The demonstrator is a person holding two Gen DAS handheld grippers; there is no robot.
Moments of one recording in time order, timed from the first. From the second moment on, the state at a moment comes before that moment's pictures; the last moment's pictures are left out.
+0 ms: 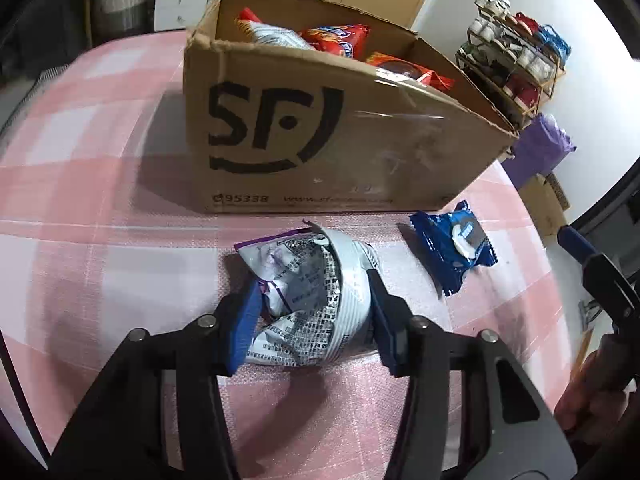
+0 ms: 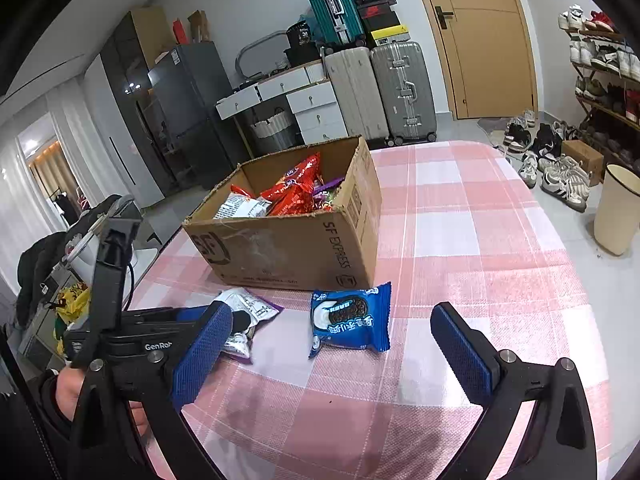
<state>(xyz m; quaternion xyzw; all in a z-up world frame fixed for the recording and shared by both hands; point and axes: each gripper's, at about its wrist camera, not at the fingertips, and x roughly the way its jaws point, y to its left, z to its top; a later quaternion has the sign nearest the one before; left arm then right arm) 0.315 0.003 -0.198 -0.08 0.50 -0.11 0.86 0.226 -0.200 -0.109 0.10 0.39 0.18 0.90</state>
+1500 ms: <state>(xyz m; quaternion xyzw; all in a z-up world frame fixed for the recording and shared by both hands) 0.263 0.036 -0.168 -0.11 0.47 -0.12 0.87 0.264 -0.177 -0.163 0.07 0.46 0.18 0.86</state>
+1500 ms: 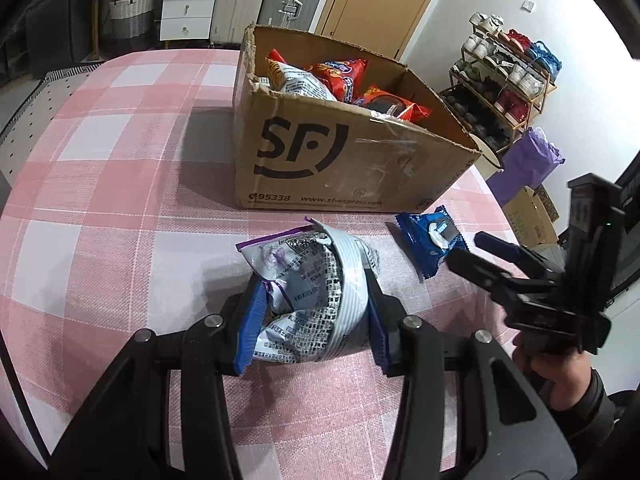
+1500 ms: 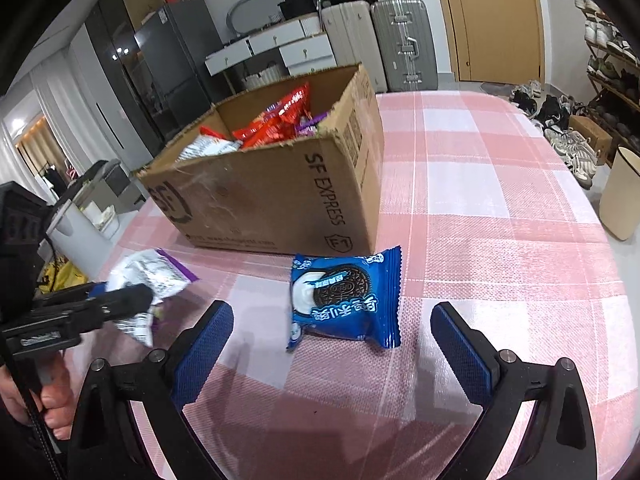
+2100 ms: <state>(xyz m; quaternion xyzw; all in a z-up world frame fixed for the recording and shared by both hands) 0.245 0.054 -0.150 -0.12 0.46 -0.11 0.87 0.288 -0.156 -0.183 0.02 0.49 0.18 0.85</state>
